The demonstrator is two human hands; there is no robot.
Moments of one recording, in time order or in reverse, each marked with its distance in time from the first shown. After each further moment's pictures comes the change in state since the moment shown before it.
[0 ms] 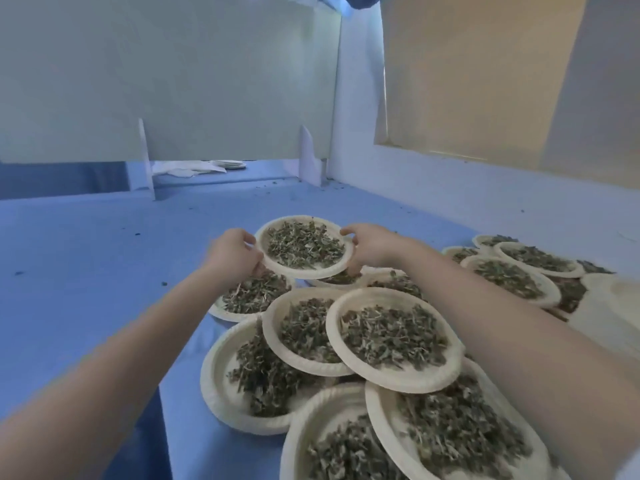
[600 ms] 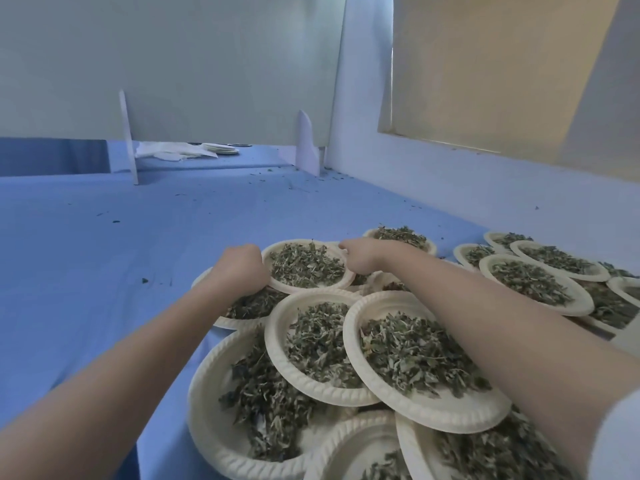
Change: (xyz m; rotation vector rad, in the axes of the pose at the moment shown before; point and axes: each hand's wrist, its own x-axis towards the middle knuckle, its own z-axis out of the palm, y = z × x) left_hand 0.051 -0.035 0.039 0.592 -0.145 0.059; right_hand 0.060 0.001 0.037 -0.249 -0.160 0.088
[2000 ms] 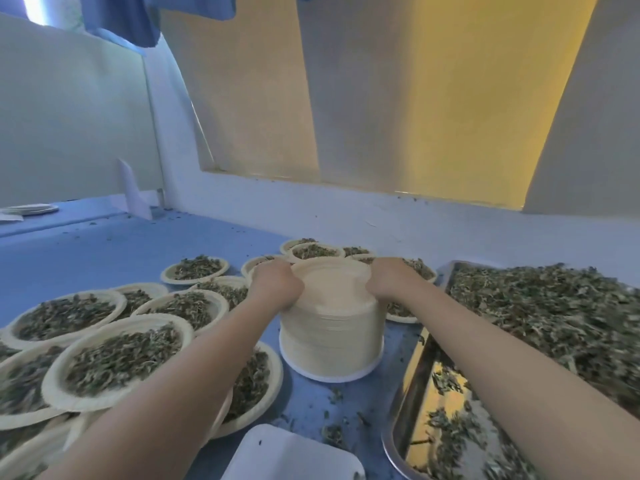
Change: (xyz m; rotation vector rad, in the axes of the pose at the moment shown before) left_hand -0.174 0.381 0.036 -0.207 -0.146 0.393; right_hand -0.324 0.296 -0.016 0.147 0.285 0.556
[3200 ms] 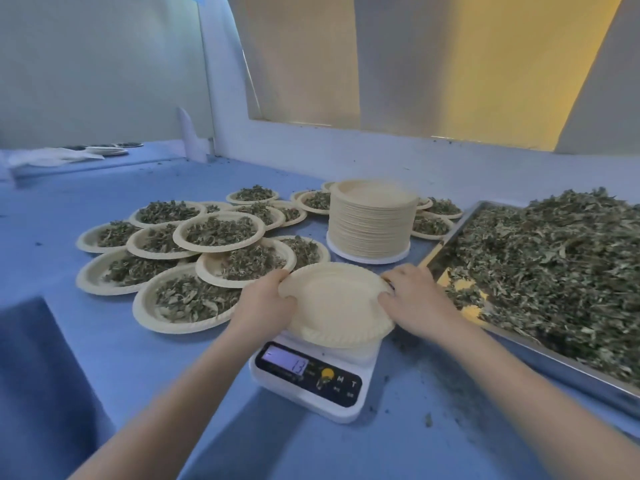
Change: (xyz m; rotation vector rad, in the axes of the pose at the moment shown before) left_hand -0.231 -0.111 0.025 -0.324 0.068 -0.051; right_hand -0.187 -0.003 0.113 0.096 0.053 -0.201
